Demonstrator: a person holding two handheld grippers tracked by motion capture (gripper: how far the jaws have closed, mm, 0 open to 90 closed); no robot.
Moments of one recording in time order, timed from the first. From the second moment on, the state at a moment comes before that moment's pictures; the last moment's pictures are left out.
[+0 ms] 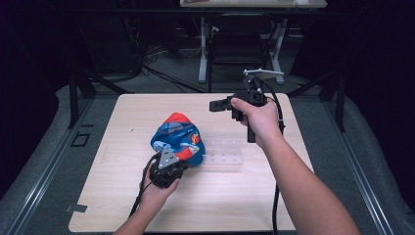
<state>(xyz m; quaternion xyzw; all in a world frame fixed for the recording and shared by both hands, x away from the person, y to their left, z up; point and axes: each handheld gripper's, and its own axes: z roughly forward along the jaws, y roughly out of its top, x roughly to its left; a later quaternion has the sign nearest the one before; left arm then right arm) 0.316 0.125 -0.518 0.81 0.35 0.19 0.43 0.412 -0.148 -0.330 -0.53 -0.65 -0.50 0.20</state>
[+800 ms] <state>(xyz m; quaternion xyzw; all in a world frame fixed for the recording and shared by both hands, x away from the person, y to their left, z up) 0.299 0.158 -0.527 0.81 0.36 0.19 0.42 0.400 -0.163 -0.334 -0.54 -0.69 -0.46 0.15</state>
